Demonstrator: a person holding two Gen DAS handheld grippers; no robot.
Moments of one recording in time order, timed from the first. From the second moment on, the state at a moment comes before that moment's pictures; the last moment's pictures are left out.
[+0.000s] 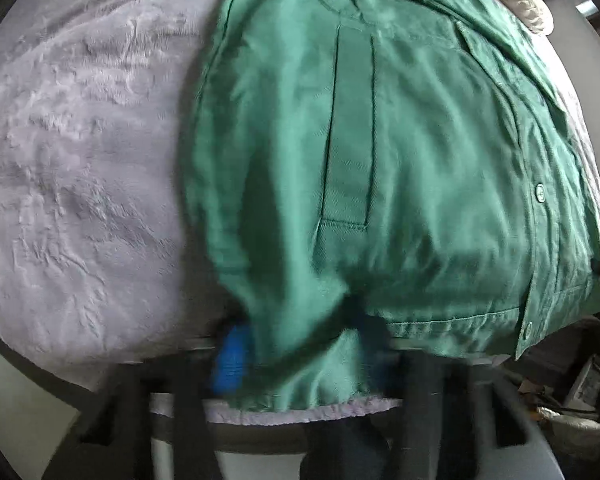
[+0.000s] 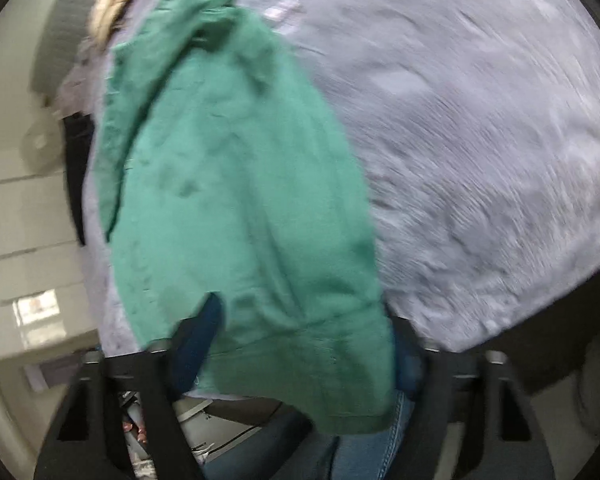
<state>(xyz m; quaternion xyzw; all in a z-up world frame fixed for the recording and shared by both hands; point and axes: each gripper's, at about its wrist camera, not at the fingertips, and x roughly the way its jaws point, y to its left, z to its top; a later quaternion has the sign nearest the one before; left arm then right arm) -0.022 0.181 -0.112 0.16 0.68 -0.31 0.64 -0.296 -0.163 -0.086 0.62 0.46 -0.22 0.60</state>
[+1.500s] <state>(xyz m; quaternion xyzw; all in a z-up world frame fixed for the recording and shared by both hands) 0.234 -0.029 -0.032 0.19 0.52 -0.26 0.79 -0.019 -0.440 -0.030 0.45 0.45 -0.22 0.74</state>
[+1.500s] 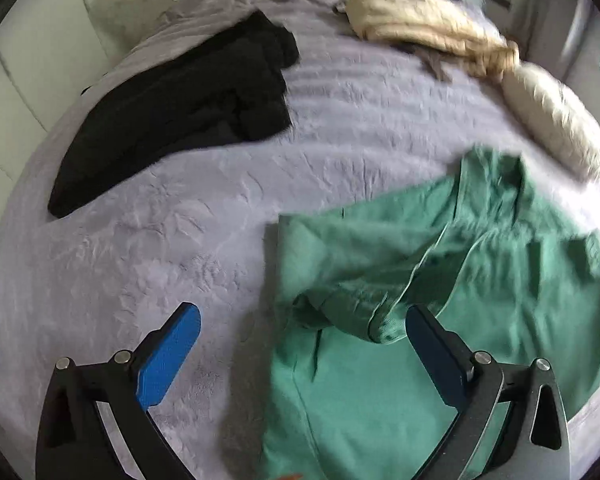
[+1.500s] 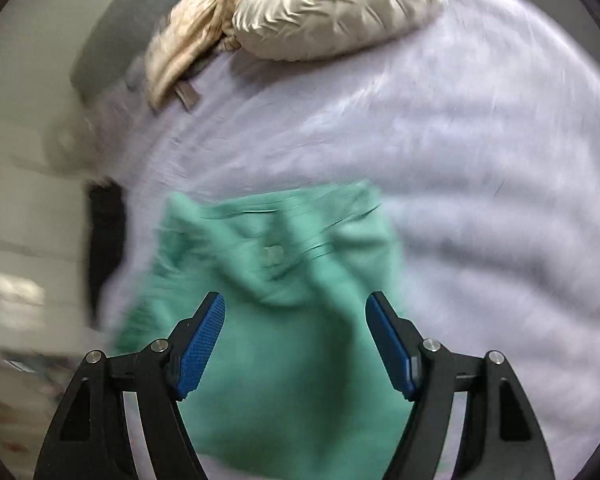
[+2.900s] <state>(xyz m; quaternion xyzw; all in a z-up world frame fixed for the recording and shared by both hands) 0.250 -0.059 -0.107 0.19 0.56 -0.21 0.77 -0.005 -0.418 -0.091 0.45 0.48 -0.24 0.72</state>
